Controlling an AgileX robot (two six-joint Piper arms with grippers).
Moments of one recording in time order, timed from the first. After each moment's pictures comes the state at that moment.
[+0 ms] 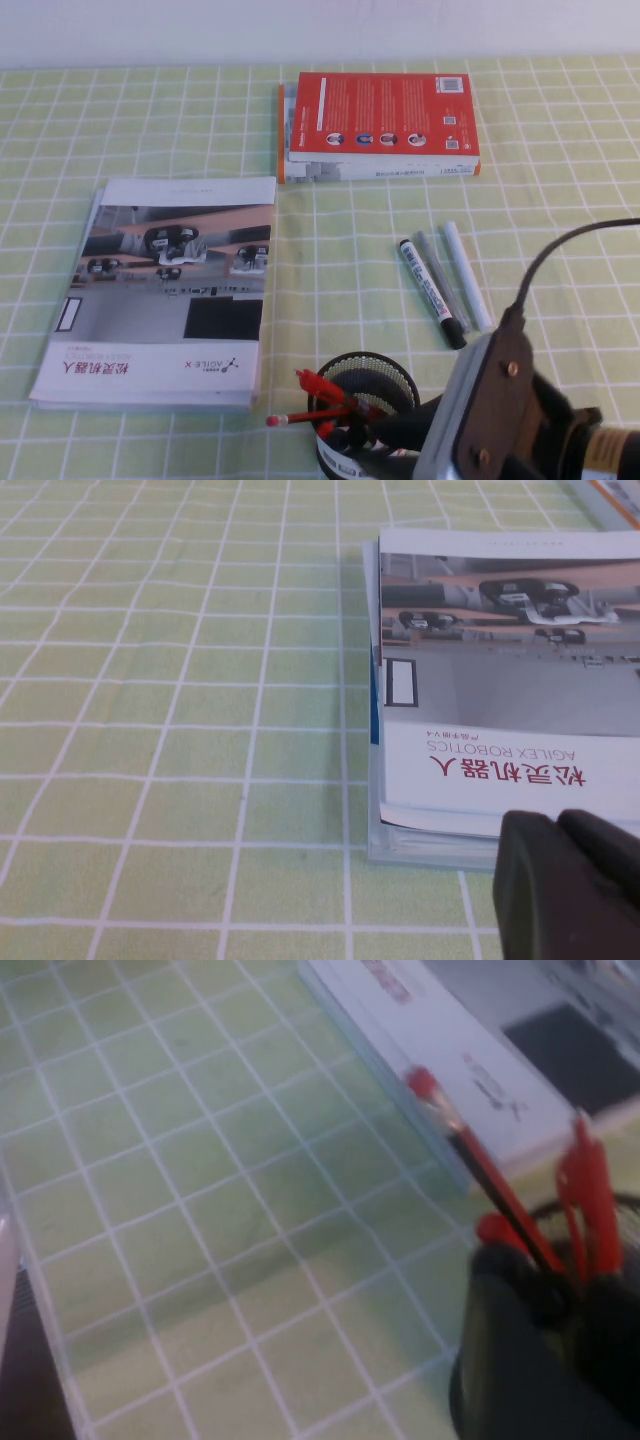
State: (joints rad) right arm 1.06 1.11 -0.59 0.46 0.09 -0.48; left arm 0.00 -0.02 0.03 -0.11 0.39 0.14
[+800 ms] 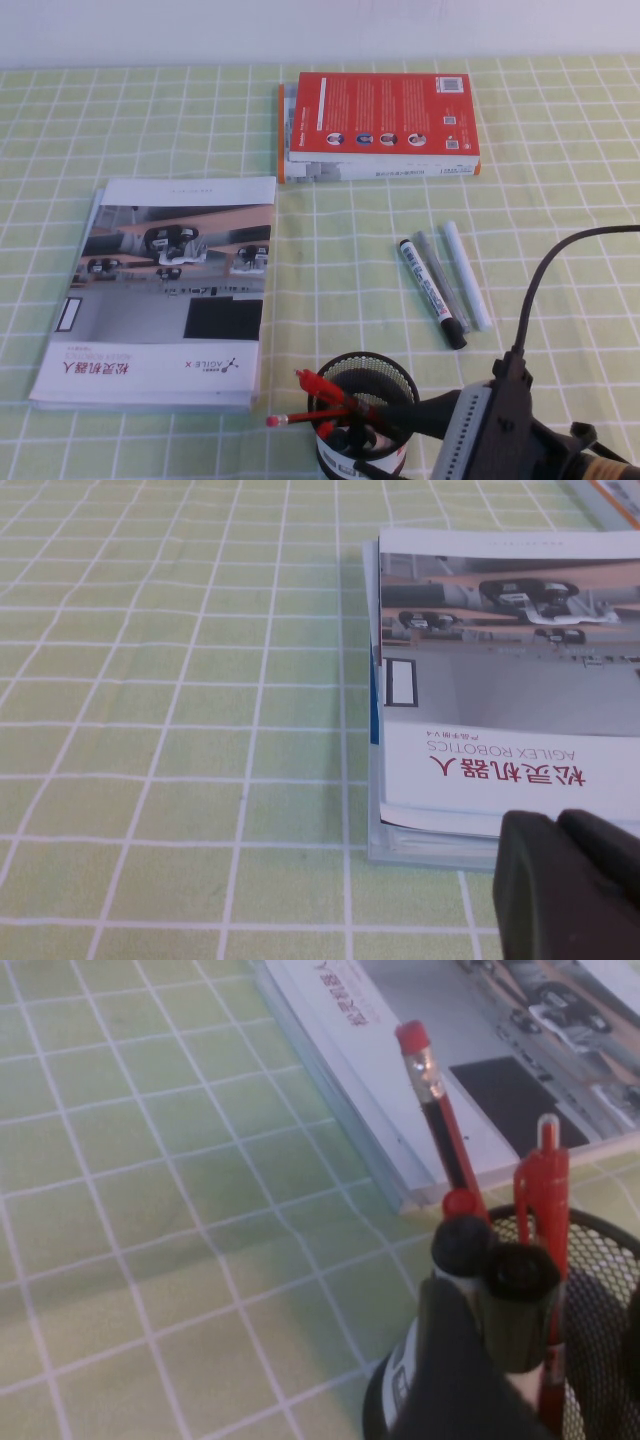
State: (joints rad) right arm 1.15 1.17 -0.46 0.46 -0.22 -0.64; left arm 0.00 -0.02 0.03 -0.11 0.39 0.14
